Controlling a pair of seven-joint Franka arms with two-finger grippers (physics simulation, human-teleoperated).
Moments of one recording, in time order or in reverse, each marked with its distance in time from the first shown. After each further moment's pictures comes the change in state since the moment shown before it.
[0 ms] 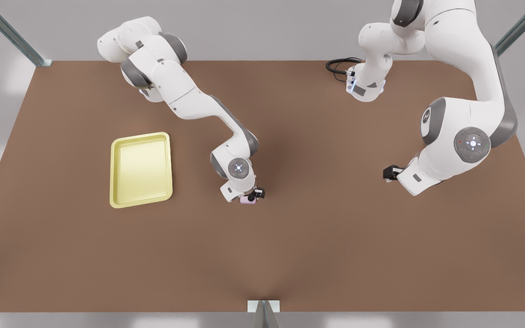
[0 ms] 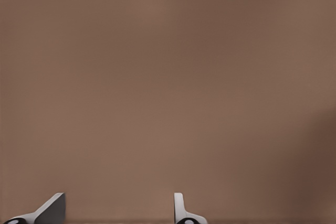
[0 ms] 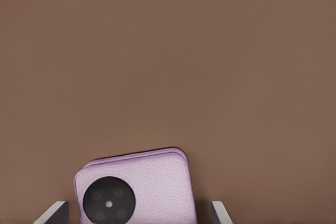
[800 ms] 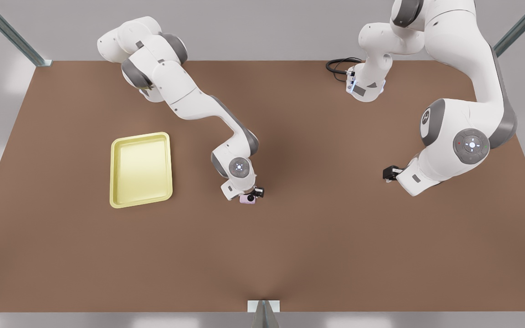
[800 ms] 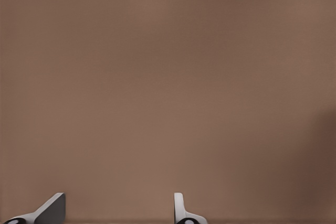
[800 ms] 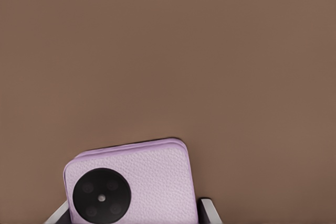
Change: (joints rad) left arm 0.000 0.004 0.000 0.000 0.001 0.000 0.009; right arm -0.001 -0.002 0.009 -0.021 -0.002 0.016 0.029
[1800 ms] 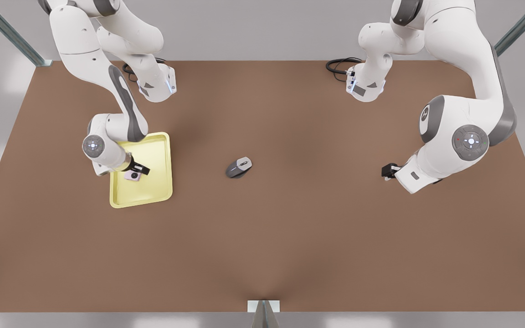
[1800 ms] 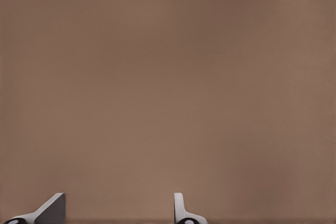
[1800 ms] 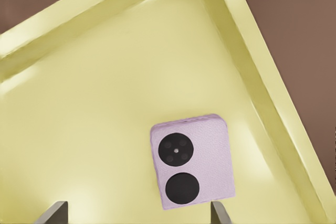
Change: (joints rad) left arm -0.006 -0.013 -0.006 0.002 -0.001 -0.009 0.002; right arm -0.649 -0.701 -0.060 -0.900 -0.004 0.069 -0.597
